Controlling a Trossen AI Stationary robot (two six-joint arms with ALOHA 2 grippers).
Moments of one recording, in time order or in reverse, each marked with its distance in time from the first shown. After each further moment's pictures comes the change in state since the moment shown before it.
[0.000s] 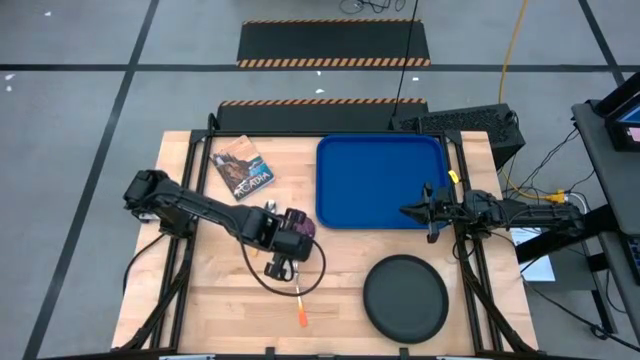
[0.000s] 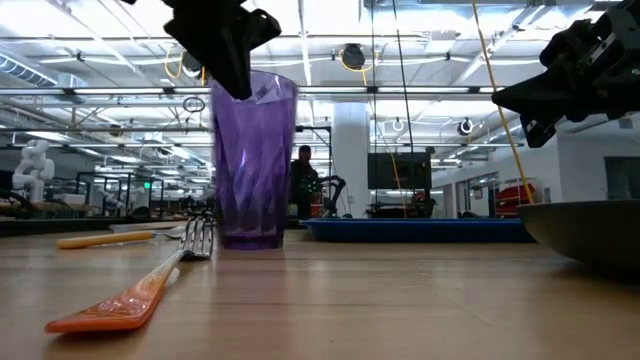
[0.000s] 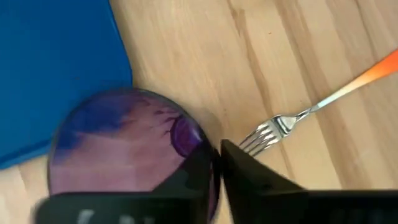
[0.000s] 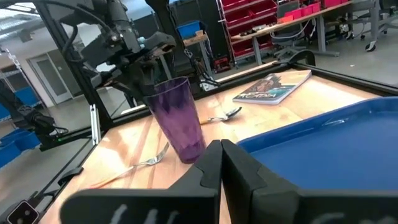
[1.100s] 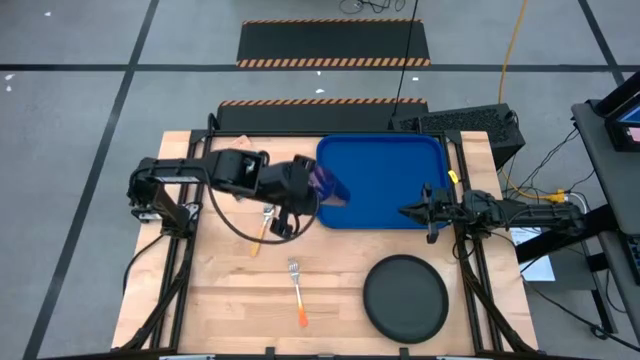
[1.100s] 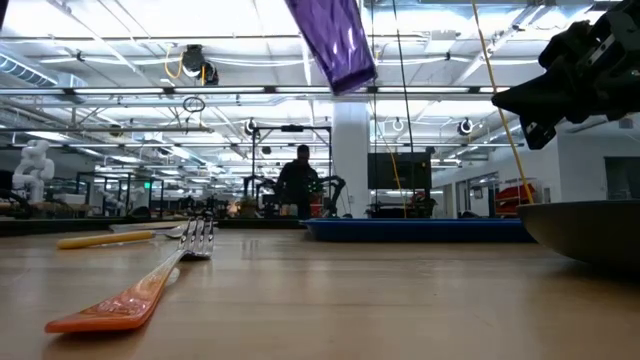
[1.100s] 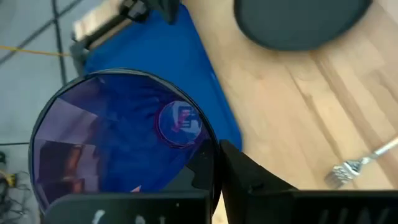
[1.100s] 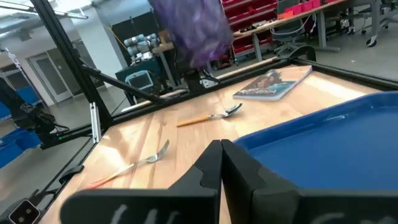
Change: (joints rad) left arm 0.194 -0.002 0.554 -0.209 0.008 0.318; right arm 0.000 0.014 0.000 -0.008 -0.002 0.011
